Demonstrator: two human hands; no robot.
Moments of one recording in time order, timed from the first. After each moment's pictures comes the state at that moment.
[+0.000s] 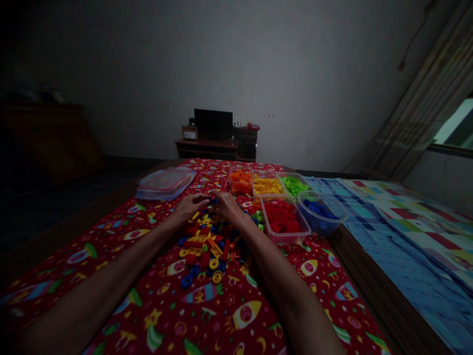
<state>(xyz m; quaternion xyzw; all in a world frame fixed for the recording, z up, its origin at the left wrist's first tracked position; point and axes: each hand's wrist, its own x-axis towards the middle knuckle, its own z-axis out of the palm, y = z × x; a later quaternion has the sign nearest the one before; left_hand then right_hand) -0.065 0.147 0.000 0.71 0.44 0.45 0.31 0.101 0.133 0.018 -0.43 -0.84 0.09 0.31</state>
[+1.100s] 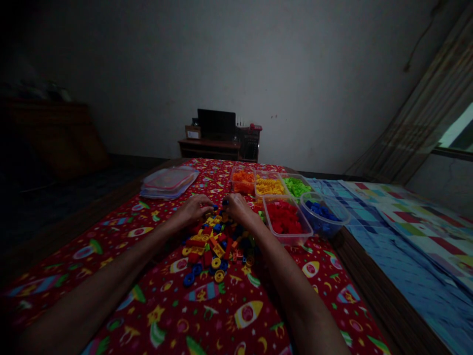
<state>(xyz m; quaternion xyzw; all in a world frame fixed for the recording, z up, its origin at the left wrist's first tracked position) -0.069 0.143 0.000 0.83 0.46 0.31 0.10 0.121 0.123 0.028 -0.49 -0.85 0.04 0.19</state>
